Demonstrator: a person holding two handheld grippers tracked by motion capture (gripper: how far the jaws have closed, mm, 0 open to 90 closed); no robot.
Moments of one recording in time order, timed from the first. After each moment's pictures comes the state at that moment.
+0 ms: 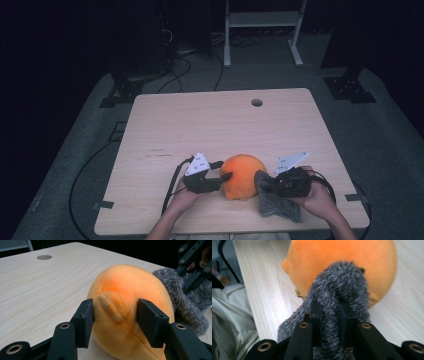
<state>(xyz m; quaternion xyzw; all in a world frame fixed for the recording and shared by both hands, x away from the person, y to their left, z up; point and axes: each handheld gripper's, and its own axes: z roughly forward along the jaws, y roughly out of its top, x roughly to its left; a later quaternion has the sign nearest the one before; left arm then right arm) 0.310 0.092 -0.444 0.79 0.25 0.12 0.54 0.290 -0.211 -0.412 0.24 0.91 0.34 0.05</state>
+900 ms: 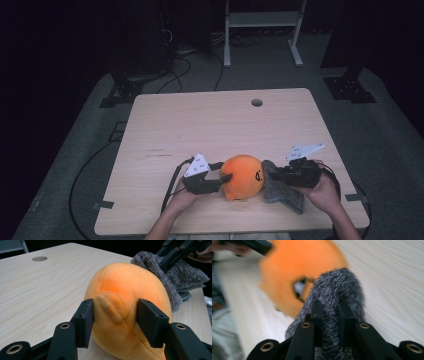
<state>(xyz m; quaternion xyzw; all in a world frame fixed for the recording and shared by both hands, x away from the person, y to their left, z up) 0.308 0.093 -0.445 0.80 0.23 0.12 0.54 0.306 -0.234 -0.405 0.31 0.87 0.39 0.07</state>
